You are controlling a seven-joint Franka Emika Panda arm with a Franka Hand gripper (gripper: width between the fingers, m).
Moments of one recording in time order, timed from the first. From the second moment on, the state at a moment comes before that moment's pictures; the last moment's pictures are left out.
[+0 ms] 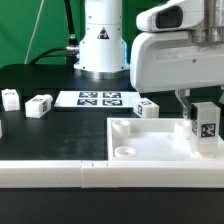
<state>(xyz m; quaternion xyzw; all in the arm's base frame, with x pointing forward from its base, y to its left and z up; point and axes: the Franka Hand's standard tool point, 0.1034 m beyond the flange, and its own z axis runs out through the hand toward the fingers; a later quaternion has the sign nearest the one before) 0.638 0.118 0.084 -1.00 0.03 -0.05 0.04</state>
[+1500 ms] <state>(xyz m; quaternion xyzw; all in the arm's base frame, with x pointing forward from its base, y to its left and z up) 0.634 0.115 0.082 -0.69 0.72 0.00 0.07</state>
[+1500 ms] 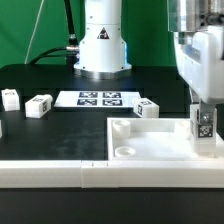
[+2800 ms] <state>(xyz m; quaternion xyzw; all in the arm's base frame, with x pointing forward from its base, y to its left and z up) 0.637 0.118 0.083 -0.99 0.11 -0.01 0.03</state>
